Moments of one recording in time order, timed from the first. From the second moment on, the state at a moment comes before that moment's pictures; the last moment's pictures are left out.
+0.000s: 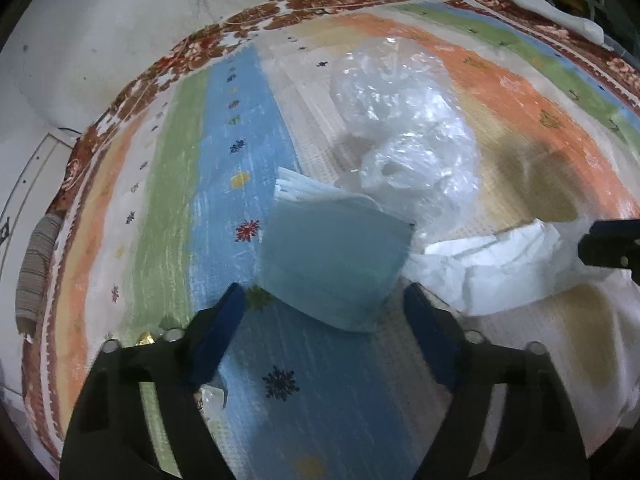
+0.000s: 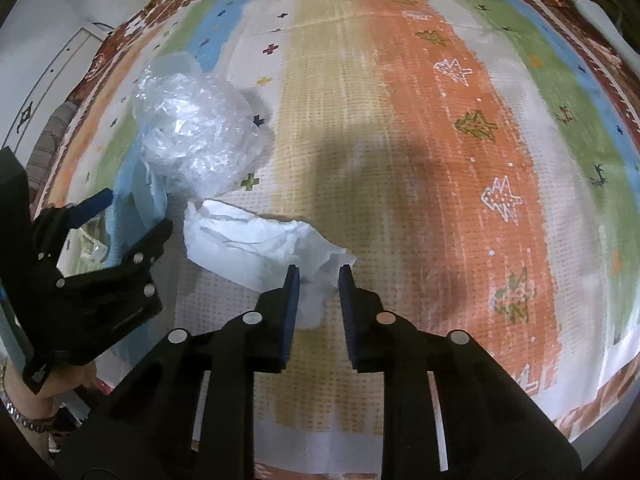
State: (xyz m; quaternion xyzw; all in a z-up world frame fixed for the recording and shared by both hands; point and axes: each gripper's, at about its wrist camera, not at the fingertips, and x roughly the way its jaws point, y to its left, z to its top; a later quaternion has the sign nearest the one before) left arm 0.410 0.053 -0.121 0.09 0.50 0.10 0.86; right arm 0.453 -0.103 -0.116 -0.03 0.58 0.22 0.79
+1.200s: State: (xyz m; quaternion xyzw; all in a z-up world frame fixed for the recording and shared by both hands) left arm 0.335 0.084 -0.056 -0.02 0.48 0.08 0.88; right arm 0.424 -0.096 -0.068 -0.07 0.53 0.24 0.81
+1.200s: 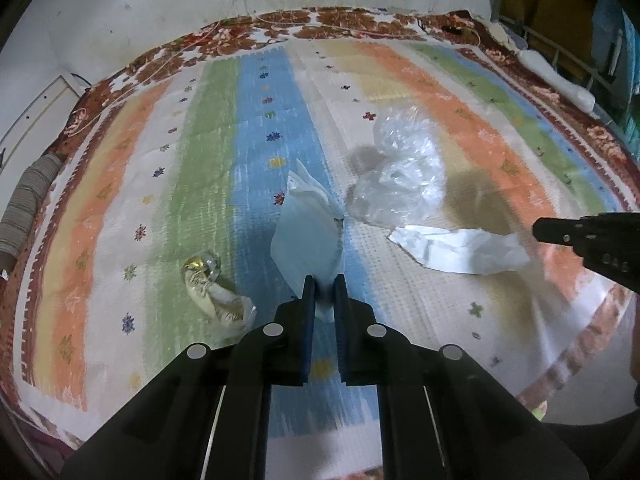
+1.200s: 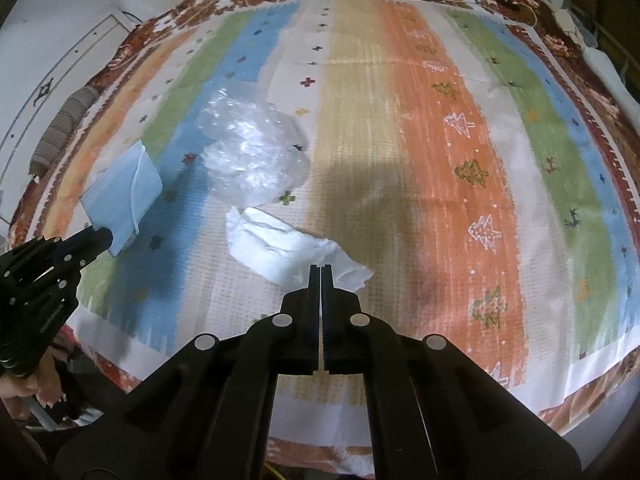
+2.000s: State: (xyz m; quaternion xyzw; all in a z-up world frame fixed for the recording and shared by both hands) left arm 0.314 0.082 -0.036 -0.07 0.46 0.06 0.88; right arm 0.446 -0.111 -0.115 0.02 0.59 0.22 0.78
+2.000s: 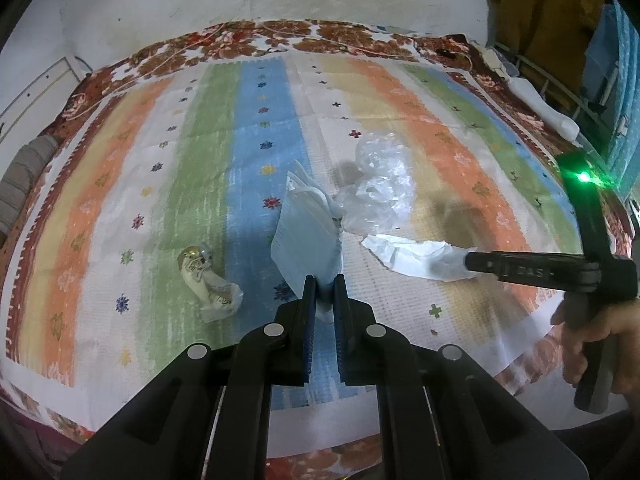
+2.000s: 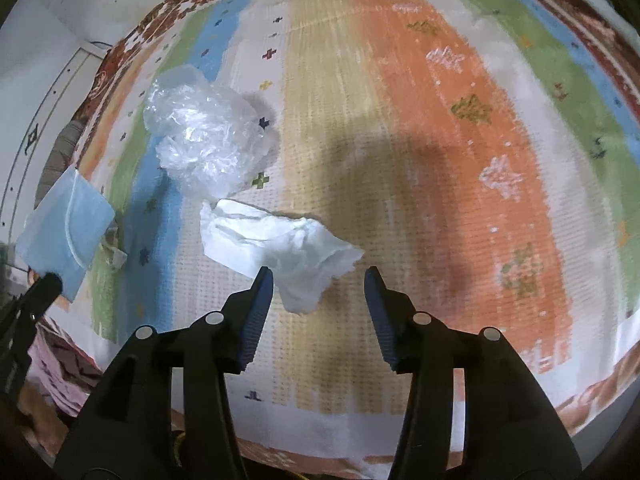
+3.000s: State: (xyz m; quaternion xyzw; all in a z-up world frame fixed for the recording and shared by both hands) left arm 0.231 0.047 0.011 -0.11 0.41 0.02 0.91; right arm 0.378 -0.104 -0.031 -0.03 0.51 0.28 0.81
